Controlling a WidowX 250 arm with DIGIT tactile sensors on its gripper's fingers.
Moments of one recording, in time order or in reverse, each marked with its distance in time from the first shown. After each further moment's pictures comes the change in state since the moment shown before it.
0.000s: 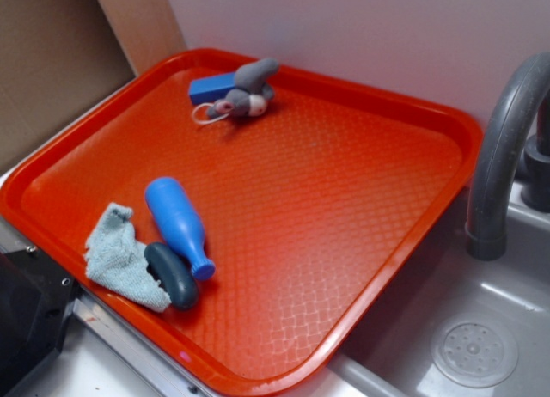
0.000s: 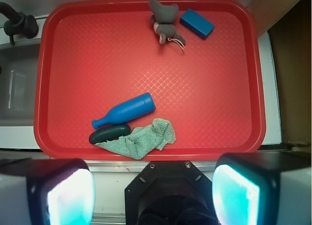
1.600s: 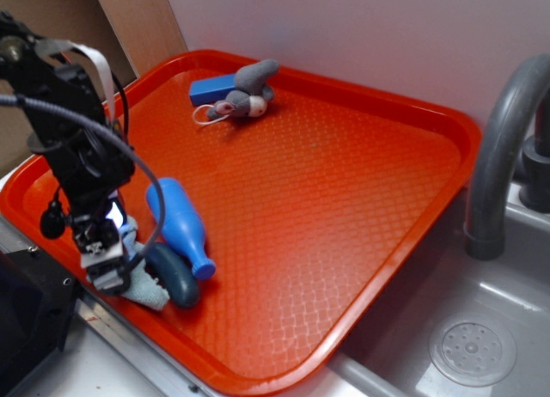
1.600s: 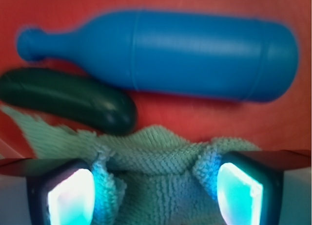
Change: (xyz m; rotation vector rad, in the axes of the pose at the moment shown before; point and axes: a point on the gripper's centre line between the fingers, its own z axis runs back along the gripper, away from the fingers) arm -0.019 -0.018 -0.212 -0.065 0.182 -0.518
